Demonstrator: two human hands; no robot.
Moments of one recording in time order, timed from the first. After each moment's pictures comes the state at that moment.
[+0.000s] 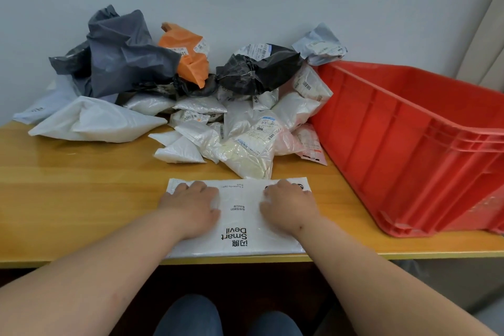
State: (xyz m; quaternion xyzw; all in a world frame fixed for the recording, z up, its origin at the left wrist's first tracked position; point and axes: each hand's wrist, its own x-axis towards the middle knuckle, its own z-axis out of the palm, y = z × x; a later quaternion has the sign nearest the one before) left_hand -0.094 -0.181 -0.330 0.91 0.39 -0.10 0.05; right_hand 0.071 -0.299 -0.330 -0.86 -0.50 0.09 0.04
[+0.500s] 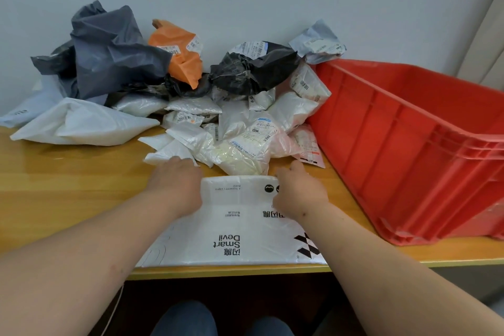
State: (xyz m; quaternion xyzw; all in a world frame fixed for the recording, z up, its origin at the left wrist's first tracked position) left_hand -0.072 -0.151 -0.302 0.91 0.40 -0.01 -0.08; right_hand 0.099 -0.291 -0.303 -0.88 -0.47 0.03 0.05
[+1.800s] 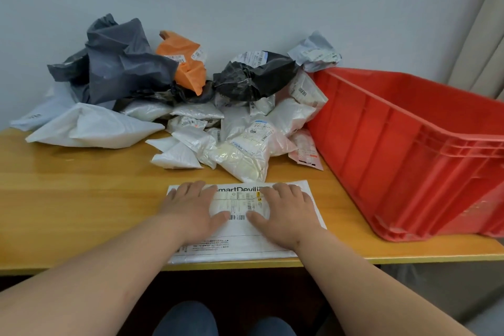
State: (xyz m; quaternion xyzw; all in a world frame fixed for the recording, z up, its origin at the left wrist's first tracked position) left_hand -0.091 -0.182 -0.334 0.91 0.39 -0.08 0.06; right_hand 0.073 -0.313 -0.341 -0.85 -0.52 0.02 0.05
